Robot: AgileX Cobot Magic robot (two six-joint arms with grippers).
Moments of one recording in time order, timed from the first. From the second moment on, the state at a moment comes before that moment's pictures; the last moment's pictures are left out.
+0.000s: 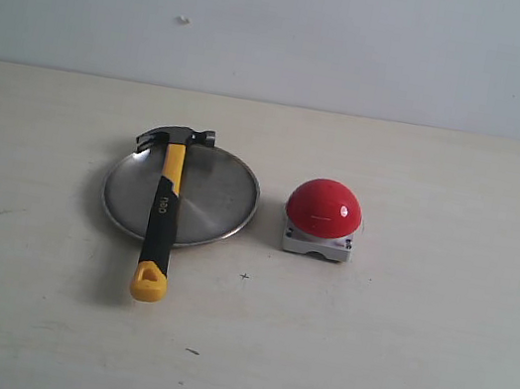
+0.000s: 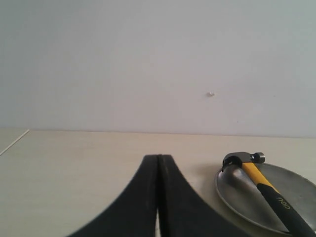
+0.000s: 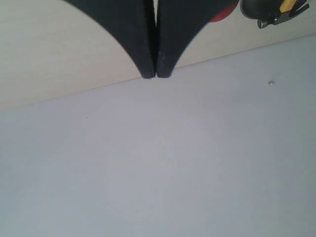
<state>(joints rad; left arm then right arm) -0.04 0.05 0.00 0.07 0.03 -0.10 -0.27 0.15 -0.08 1.74 0.21 -1.44</state>
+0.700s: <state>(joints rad) -0.04 0.05 0.00 0.07 0.03 -0.10 -0.24 0.09 -0.08 1.75 0.13 -1.53</state>
